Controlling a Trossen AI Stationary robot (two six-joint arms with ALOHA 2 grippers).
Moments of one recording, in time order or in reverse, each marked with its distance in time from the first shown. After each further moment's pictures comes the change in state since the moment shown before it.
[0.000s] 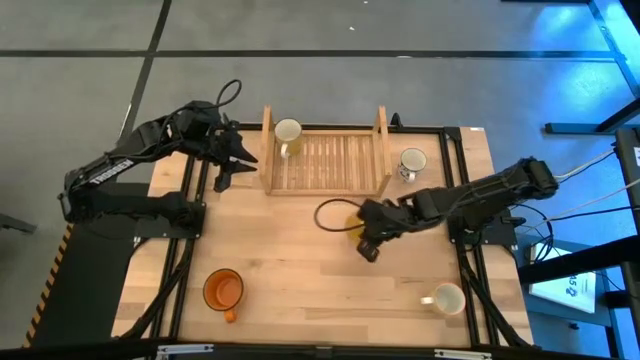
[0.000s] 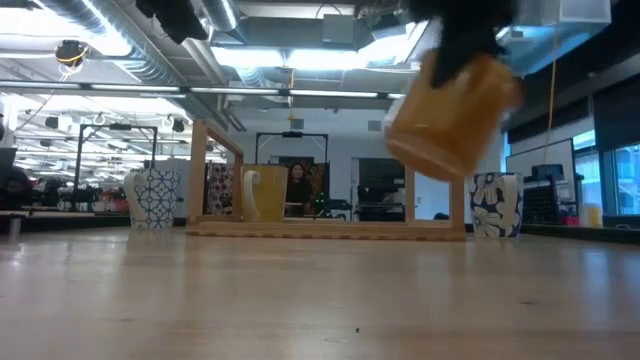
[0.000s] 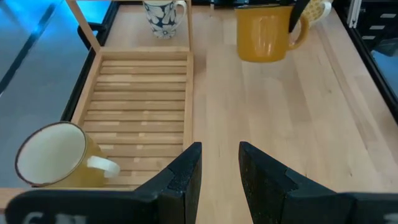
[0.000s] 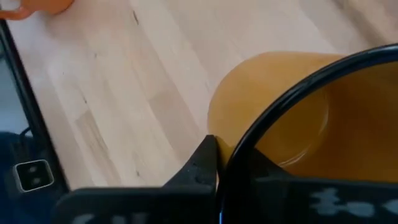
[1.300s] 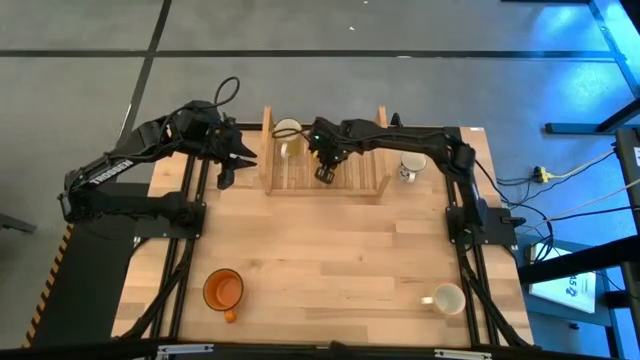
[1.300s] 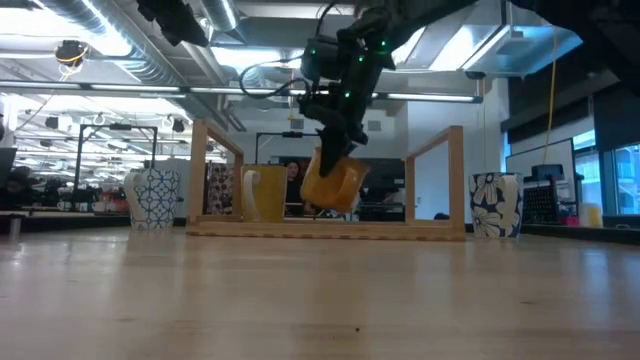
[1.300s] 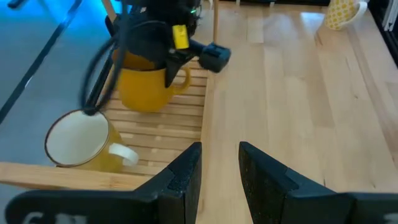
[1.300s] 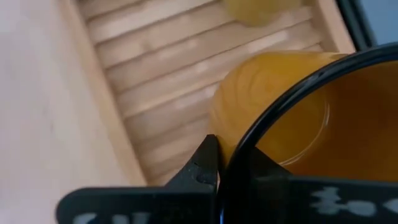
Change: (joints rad) left arm 0.000 -0.001 -0.001 0.010 -0.095 -0.050; right arm -0.606 0.583 0.567 -0.067 -0.060 -0.788
